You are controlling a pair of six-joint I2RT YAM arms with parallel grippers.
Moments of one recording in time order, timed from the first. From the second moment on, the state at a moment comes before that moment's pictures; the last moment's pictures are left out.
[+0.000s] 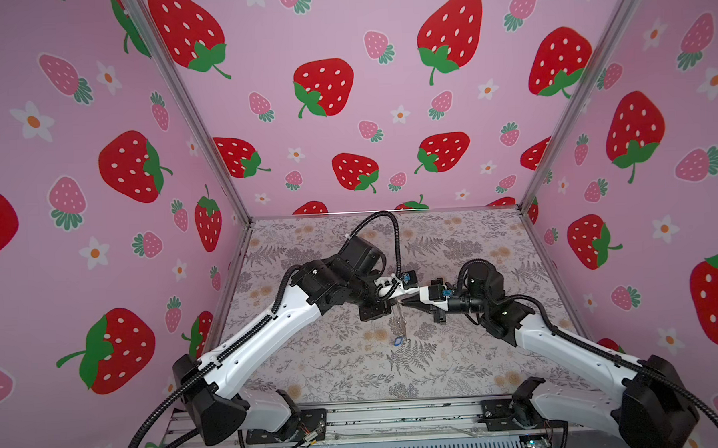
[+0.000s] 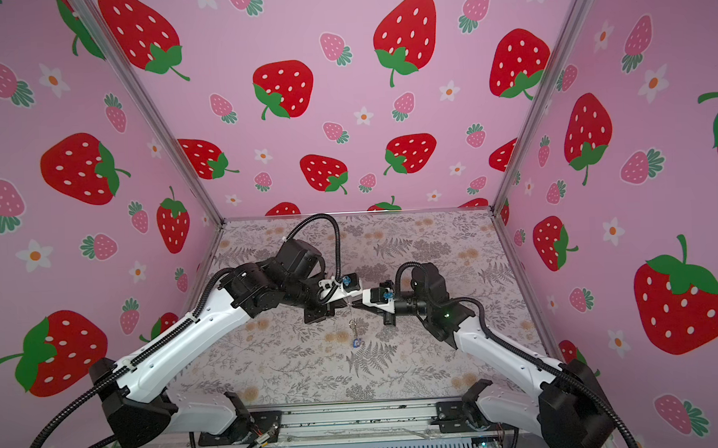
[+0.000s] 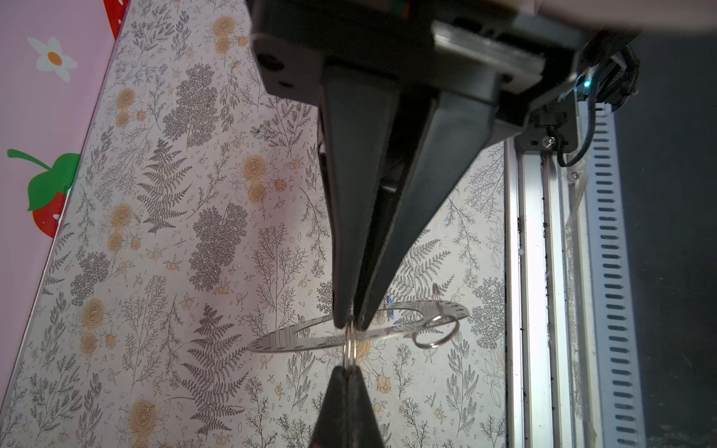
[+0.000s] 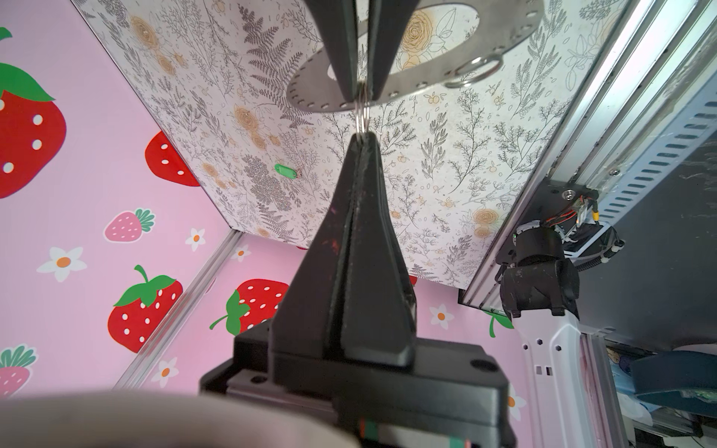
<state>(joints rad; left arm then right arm) -0.79 1.38 1.45 -1.00 0.30 0.65 0.72 1.14 0.67 0.23 -0.85 -0.54</state>
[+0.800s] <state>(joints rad) -0.74 1.29 1.35 -0.87 0.34 0.61 0.72 1.16 0.66 0.29 -0.87 -0.47</state>
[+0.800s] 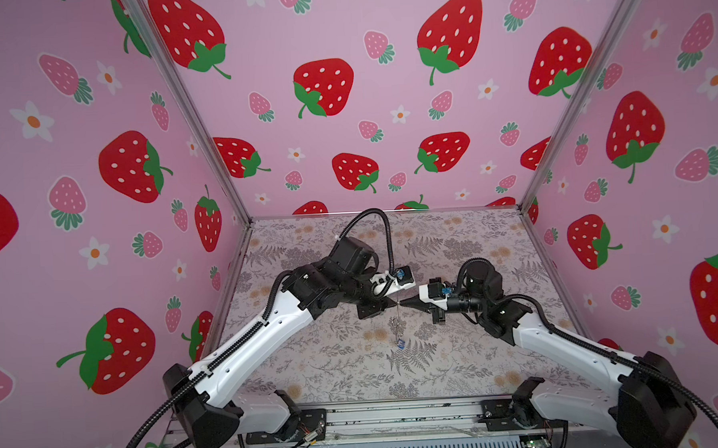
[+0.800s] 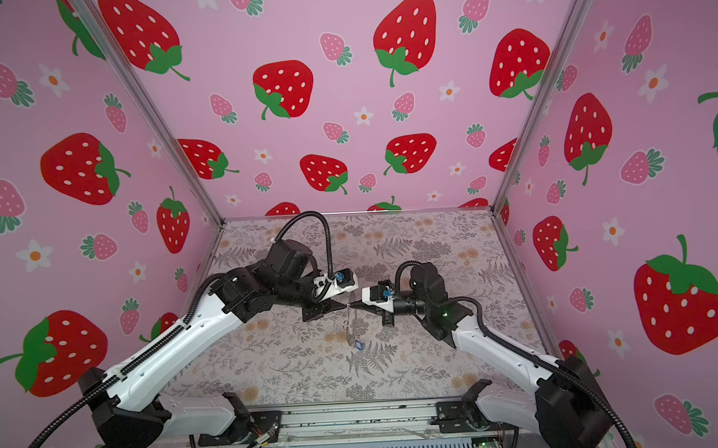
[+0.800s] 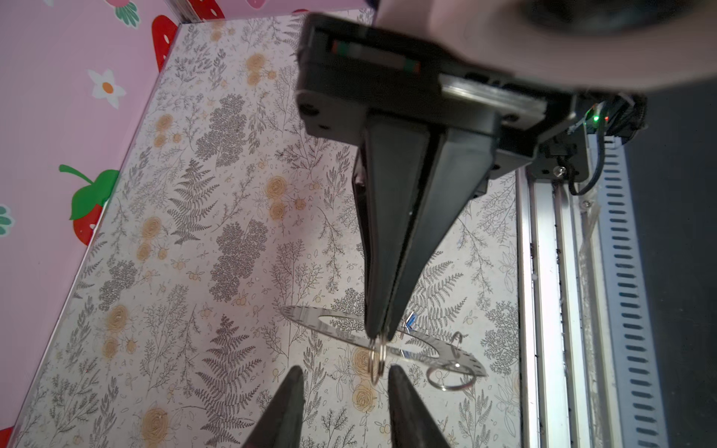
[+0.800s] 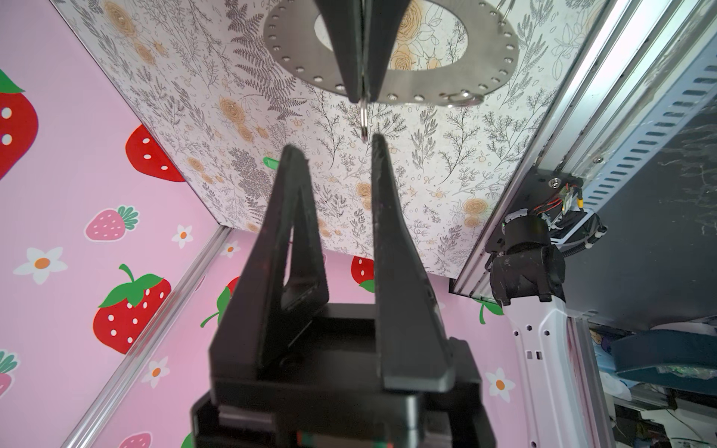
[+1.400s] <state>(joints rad) -0.53 1.04 0.82 -0.19 0.78 0.45 0.72 1.16 0.63 0.57 -0.90 -0.27</state>
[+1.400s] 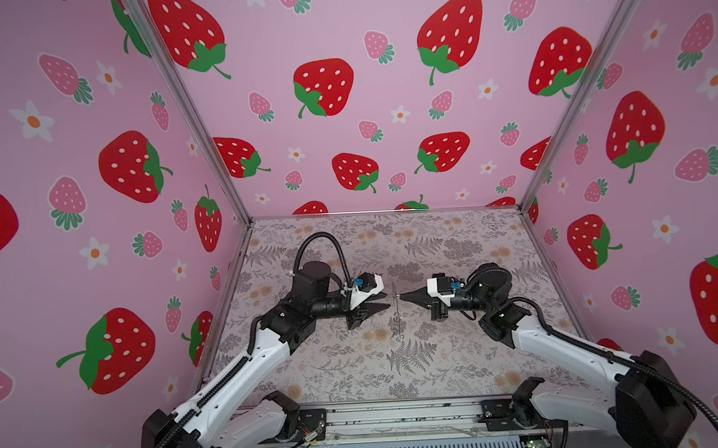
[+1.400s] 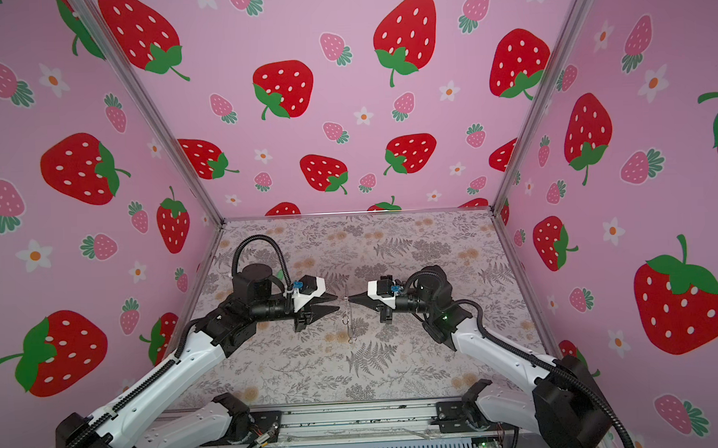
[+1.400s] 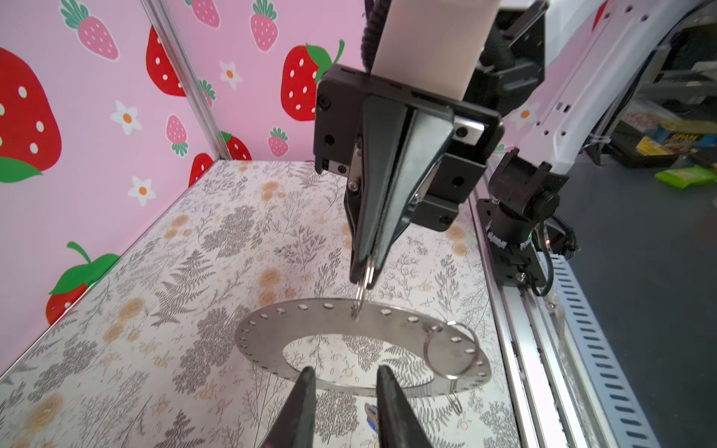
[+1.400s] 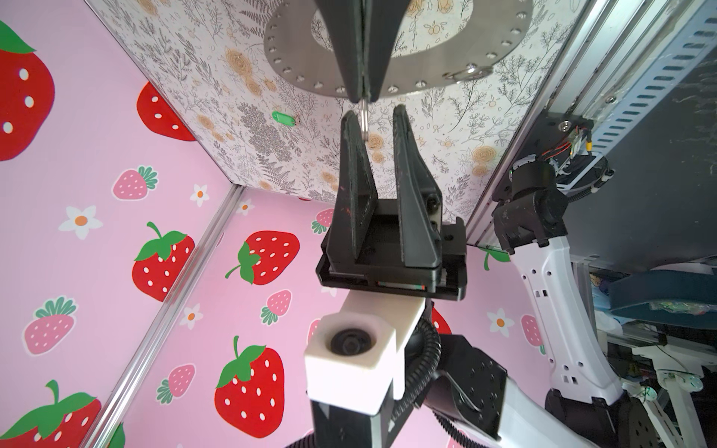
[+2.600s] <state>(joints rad) -0.54 1.07 0.79 -0.04 0.90 0.49 0.73 1.20 0.63 0.68 -0.94 -0.21</state>
